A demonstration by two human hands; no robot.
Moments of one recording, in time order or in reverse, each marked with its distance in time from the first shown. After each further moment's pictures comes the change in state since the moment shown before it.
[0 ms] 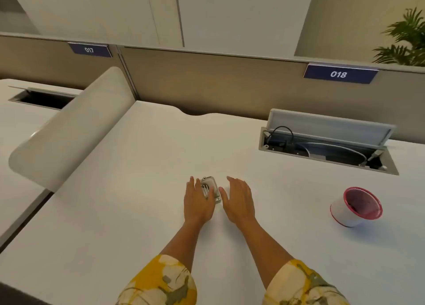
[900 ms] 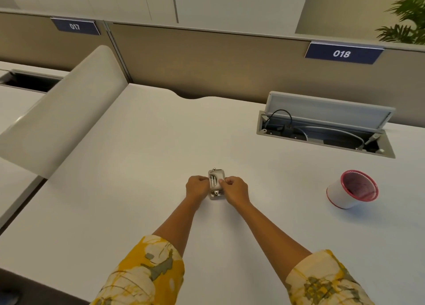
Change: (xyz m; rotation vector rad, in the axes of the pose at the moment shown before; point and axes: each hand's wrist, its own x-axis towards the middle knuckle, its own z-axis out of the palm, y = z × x) left_hand 0.021 -0.003 0.006 -0.495 -0.160 -0.381; right_hand 0.000 0.002 0.005 0.436 -0.132 0.401
